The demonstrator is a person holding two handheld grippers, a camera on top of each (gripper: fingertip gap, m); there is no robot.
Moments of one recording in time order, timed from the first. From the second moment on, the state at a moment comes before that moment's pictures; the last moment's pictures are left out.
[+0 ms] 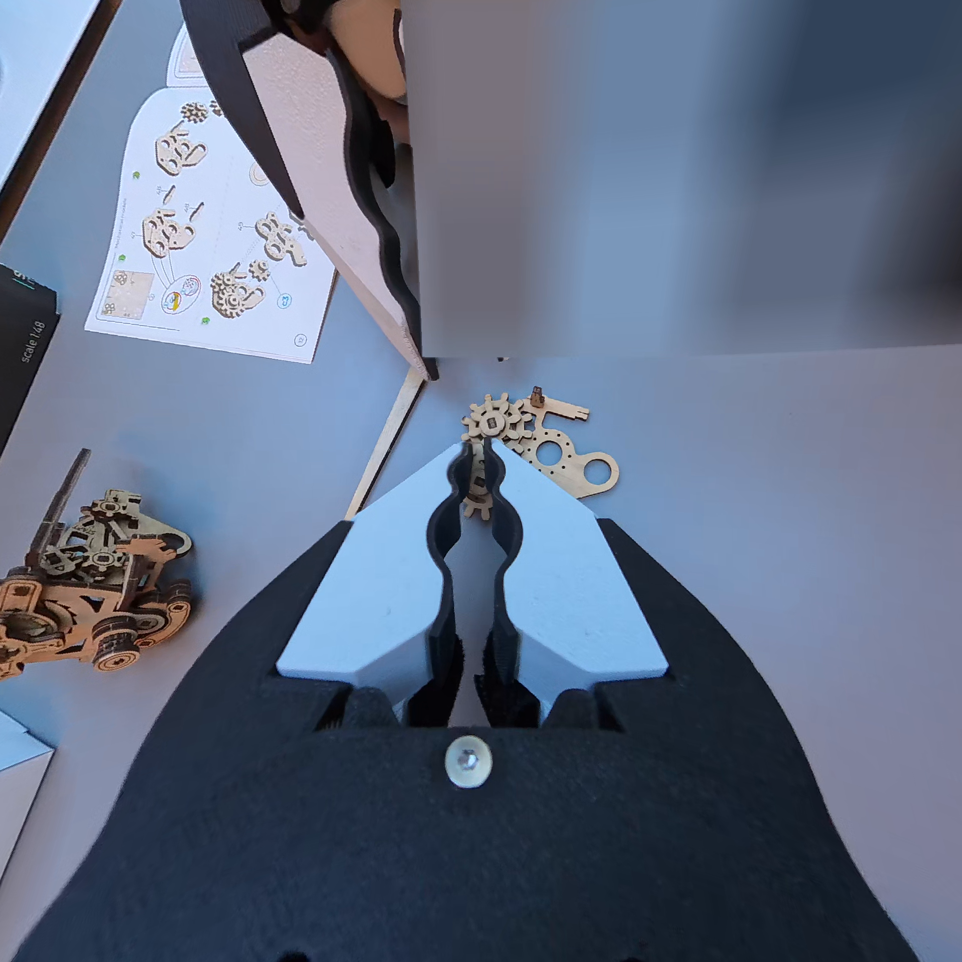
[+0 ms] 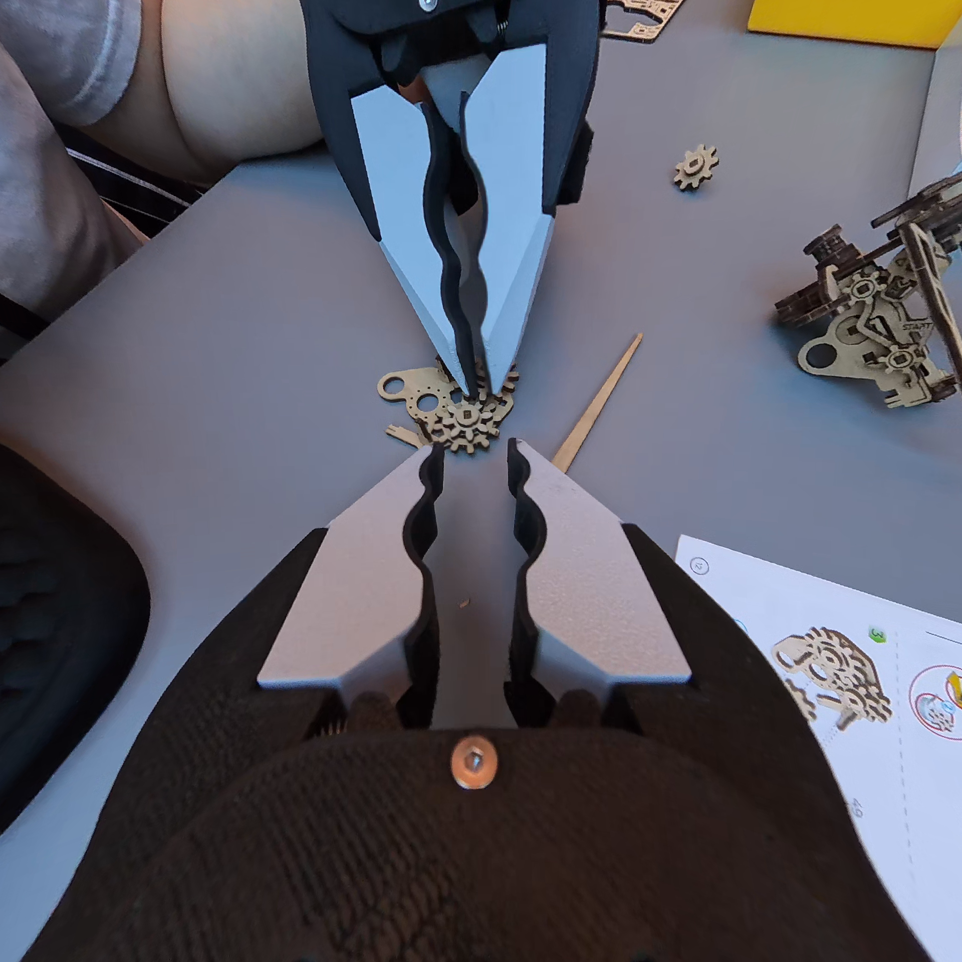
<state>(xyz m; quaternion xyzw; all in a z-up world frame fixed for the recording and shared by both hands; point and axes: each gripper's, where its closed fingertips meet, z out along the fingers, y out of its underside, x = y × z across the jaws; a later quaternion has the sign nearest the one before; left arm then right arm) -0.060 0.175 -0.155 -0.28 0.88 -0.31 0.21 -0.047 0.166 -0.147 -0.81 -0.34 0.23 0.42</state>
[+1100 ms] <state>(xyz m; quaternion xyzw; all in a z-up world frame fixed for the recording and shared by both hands) -0.059 0.183 -0.155 -0.32 0.87 -0.31 0.22 -0.055 0.172 -0.159 -0.85 -0.28 0.13 0.42</state>
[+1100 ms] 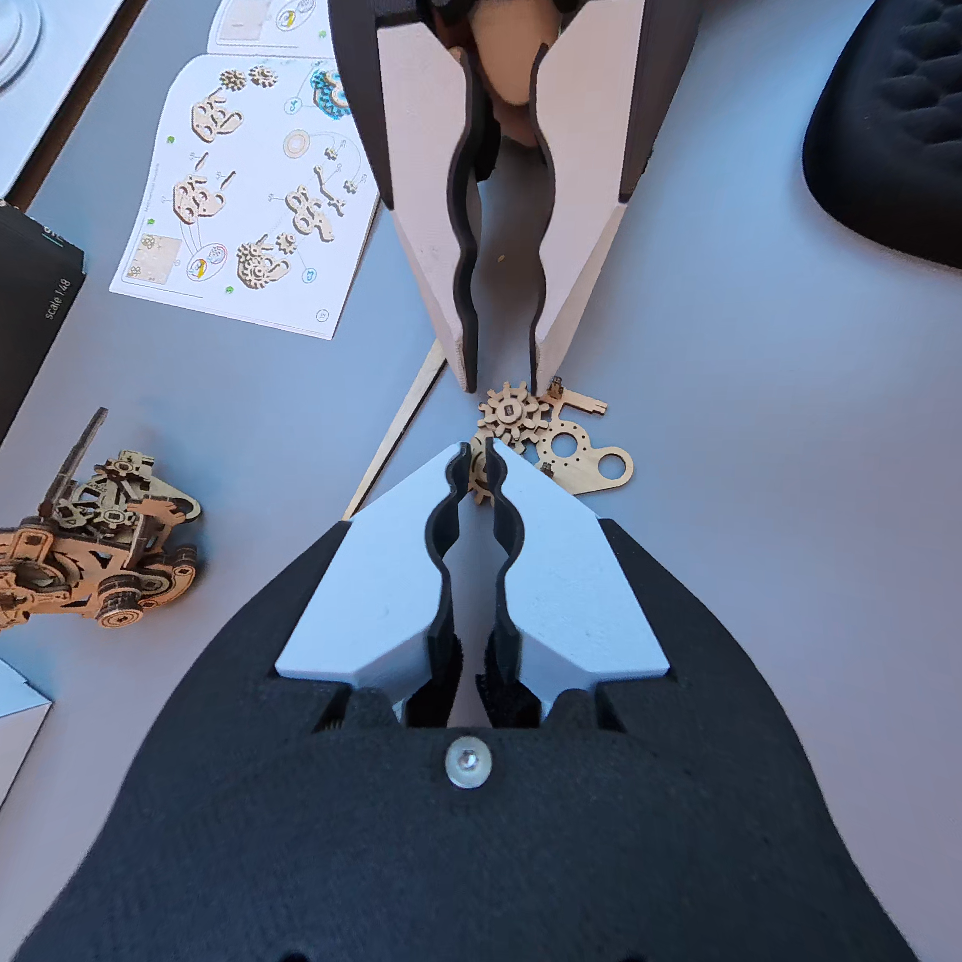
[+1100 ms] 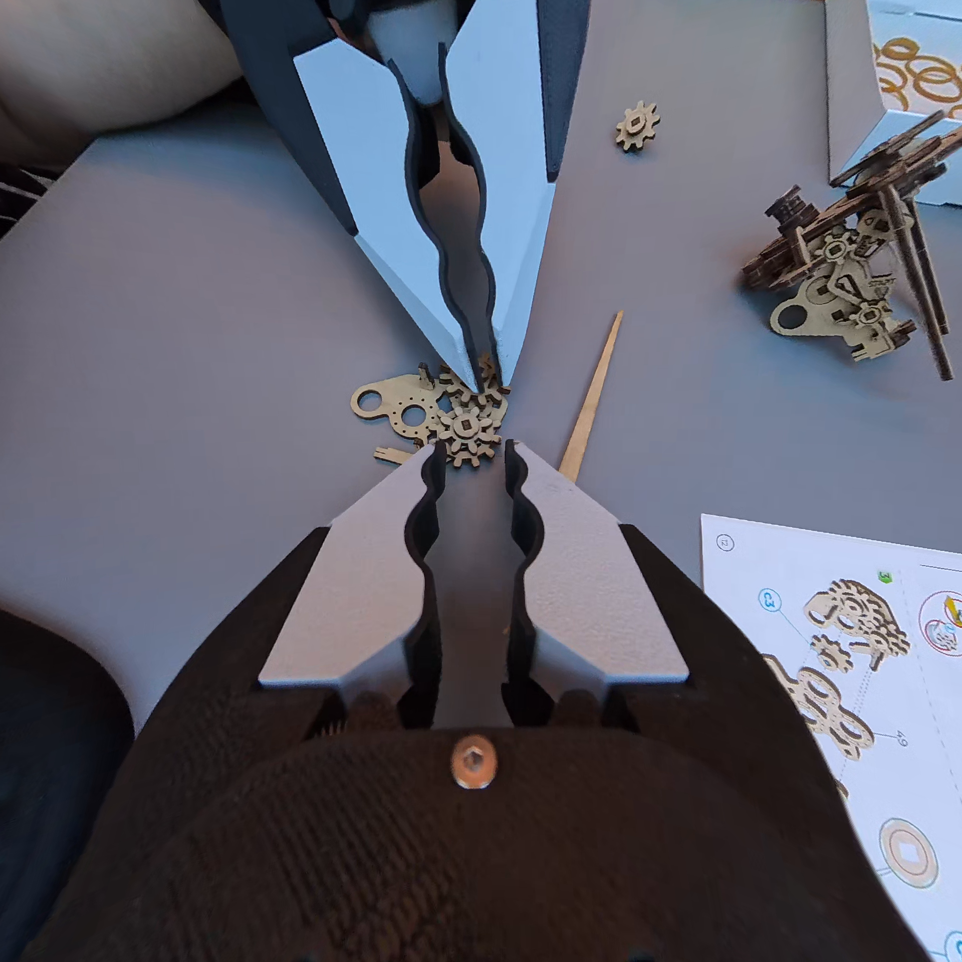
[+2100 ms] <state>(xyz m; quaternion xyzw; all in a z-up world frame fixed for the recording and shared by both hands) -0.060 0.182 -0.156 -0.31 0.87 -0.31 0.22 -0.055 0.171 -0.160 -0.85 -0.29 0.15 0.41</state>
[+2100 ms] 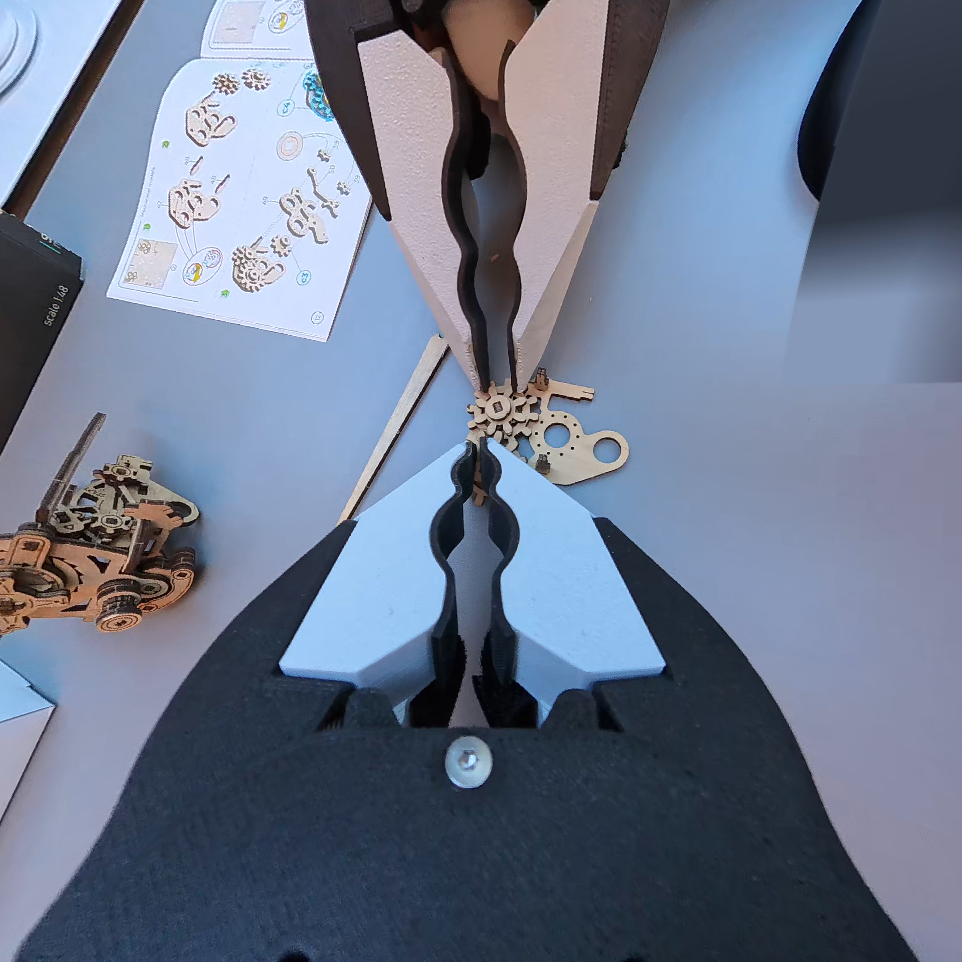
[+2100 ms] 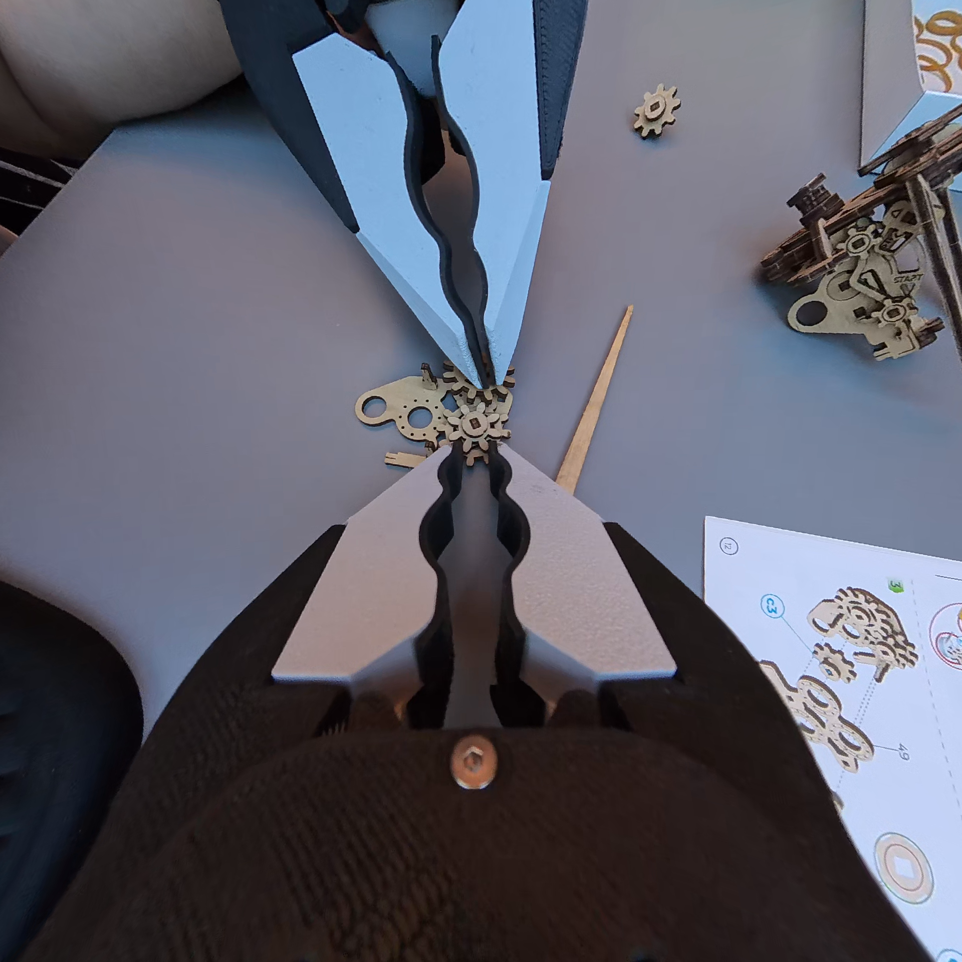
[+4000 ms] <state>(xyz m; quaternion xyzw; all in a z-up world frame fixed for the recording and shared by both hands) -0.067 0.185 -0.145 -0.30 0.87 -0.32 0.22 -0.047 0.169 -0.146 -0.81 -0.35 0.22 0.41</state>
